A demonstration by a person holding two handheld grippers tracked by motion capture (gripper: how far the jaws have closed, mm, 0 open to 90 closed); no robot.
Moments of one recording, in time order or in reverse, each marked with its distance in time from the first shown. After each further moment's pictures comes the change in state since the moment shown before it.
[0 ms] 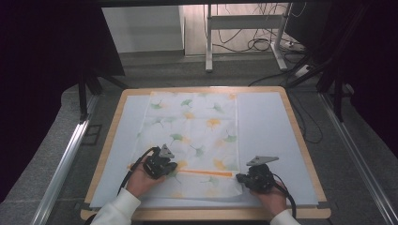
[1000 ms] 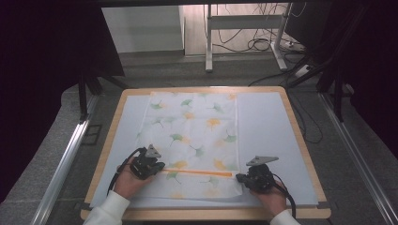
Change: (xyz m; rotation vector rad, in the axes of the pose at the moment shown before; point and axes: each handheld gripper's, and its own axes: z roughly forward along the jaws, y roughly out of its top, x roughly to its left) left arm 0.022 -0.027 -0.018 0.016 0.056 -0.049; right arm 0.001 0.000 0.000 0.004 -0.002 -0.001
